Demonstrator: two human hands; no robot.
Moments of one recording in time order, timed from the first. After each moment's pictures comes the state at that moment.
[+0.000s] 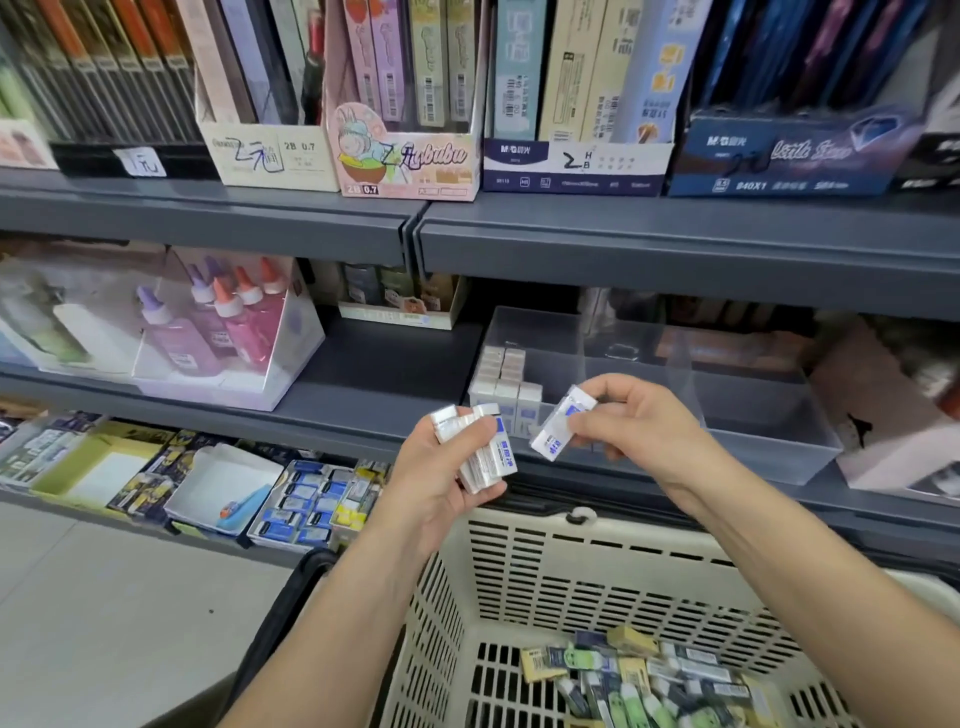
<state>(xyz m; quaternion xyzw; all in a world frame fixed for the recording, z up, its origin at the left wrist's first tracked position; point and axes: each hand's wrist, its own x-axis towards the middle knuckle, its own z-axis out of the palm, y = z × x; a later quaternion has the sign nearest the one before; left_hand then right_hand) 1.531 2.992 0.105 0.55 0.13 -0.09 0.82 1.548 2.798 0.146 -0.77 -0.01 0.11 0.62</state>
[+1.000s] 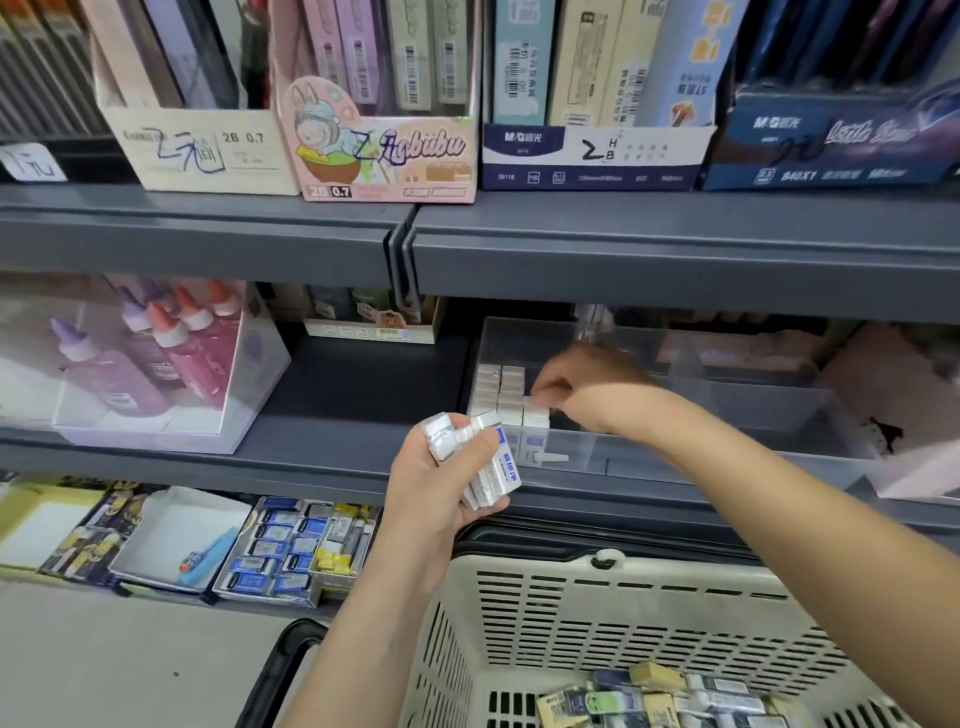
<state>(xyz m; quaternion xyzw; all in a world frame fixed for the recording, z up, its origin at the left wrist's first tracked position) 1.558 2.999 0.092 0.57 0.08 -0.06 0.81 1.640 2.831 0.148 -0.98 -0.11 0.08 0.16</state>
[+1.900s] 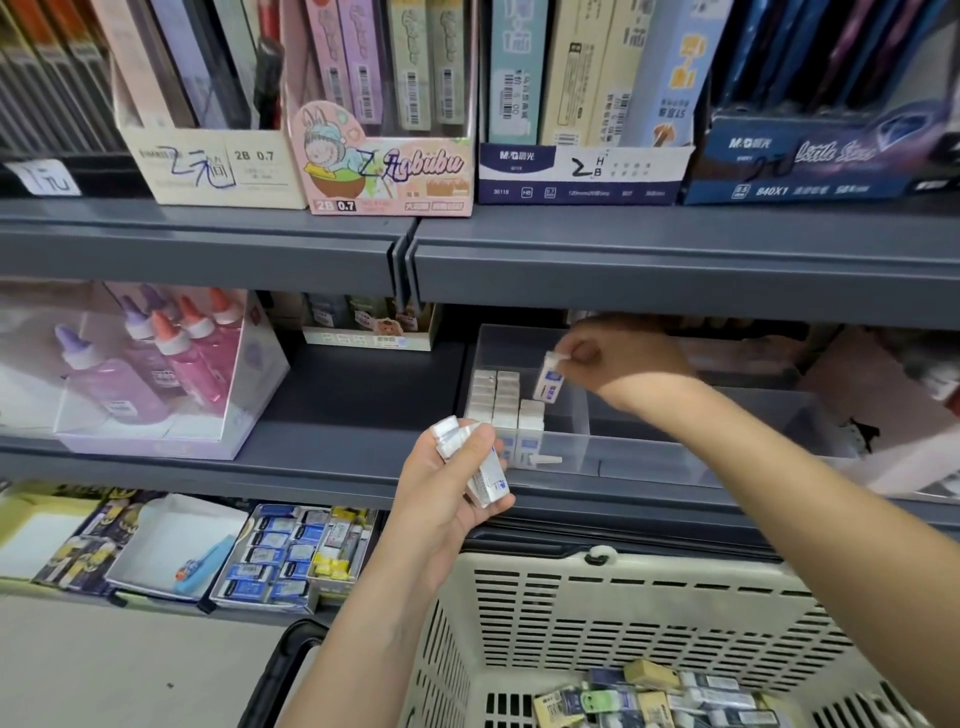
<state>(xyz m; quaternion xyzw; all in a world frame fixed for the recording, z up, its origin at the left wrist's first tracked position) 1.560 2.995 0.095 0.52 0.08 -0.11 0.84 1.635 2.812 0.167 -0.98 -0.04 -0.02 0.18</state>
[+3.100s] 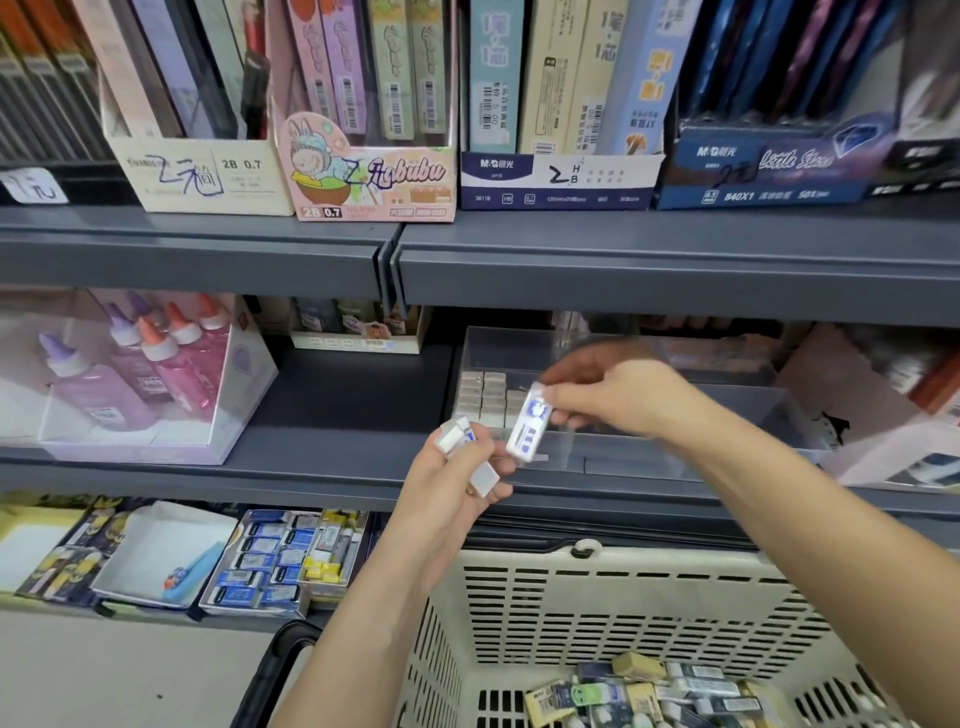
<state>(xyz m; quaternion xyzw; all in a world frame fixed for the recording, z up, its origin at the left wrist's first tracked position) 1.557 2.984 0.104 0.54 0.05 -0.13 0.83 1.596 2.813 0.174 -0.86 -0.03 0.08 0.51</state>
